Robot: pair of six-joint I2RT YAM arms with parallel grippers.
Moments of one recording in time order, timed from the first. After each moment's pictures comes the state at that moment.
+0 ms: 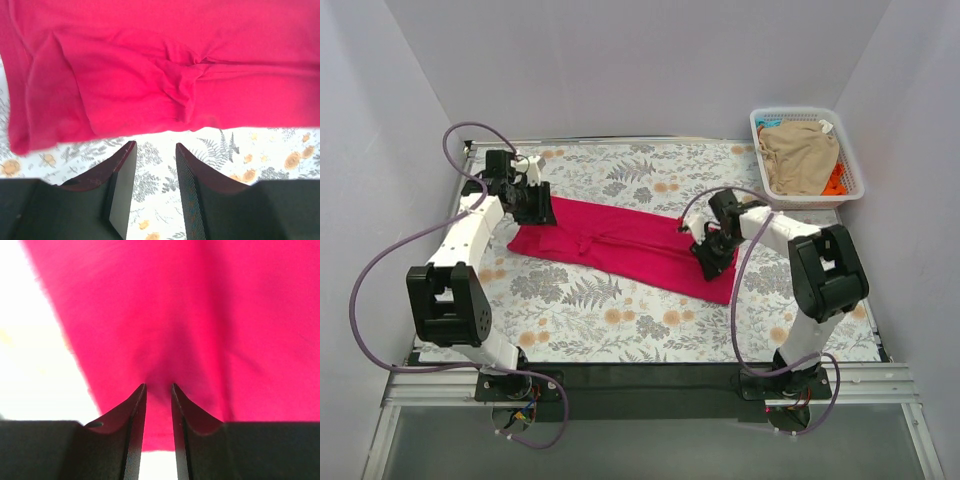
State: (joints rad) left arm -0.01 1.60 1.33 -0.75 0.35 0.02; right arm 0.37 1.80 1.14 -0.70 -0.39 -0.54
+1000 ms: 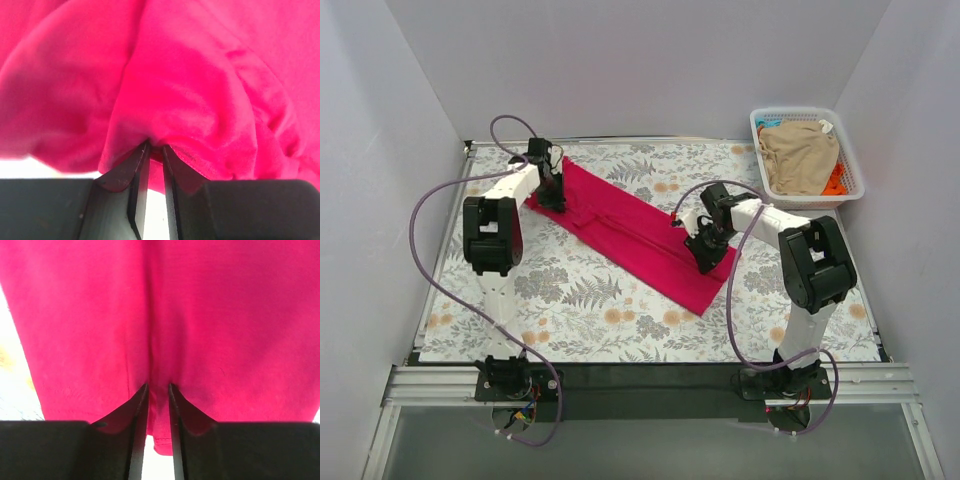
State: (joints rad) left arm -0.08 2.21 1.72 -0.69 0.09 -0.13; right arm 0.42 1.86 1.22 -0.77 -0.37 -0.54
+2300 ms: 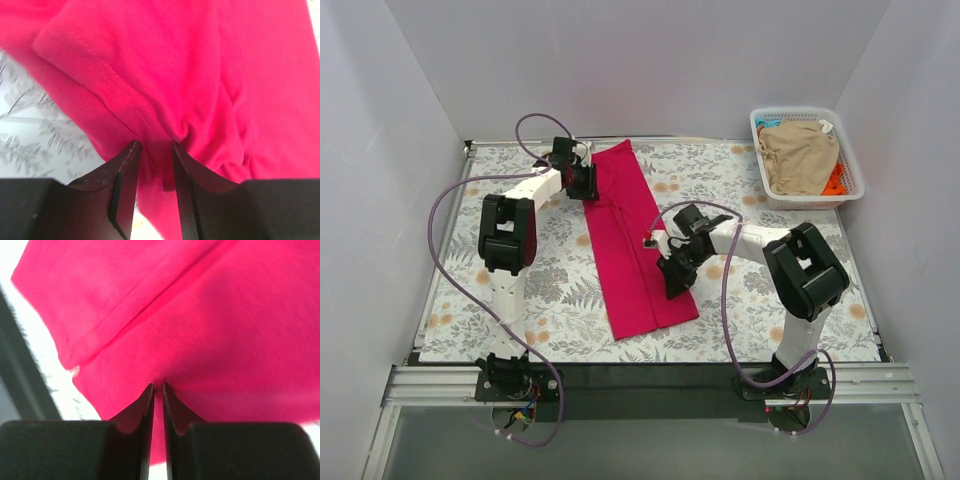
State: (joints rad) left arm -0.19 2.28 1.78 -0.42 0.26 -0.10; right arm 0.61 1.83 1.09 -0.59 -0.66 -0.40
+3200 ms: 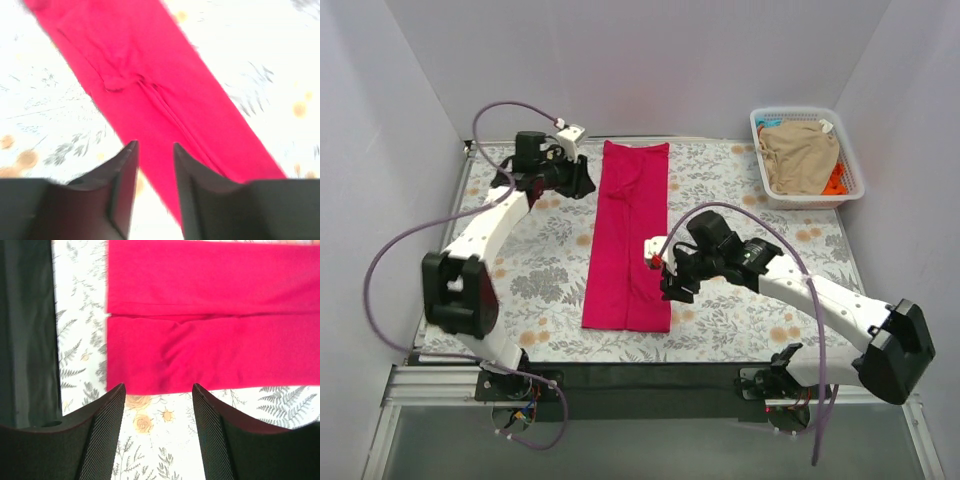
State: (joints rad) left arm -0.20 1.81 1.49 -0.34 0.50 0.07; right arm 0.79 1.32 1.00 -0.53 -0.56 -0.54
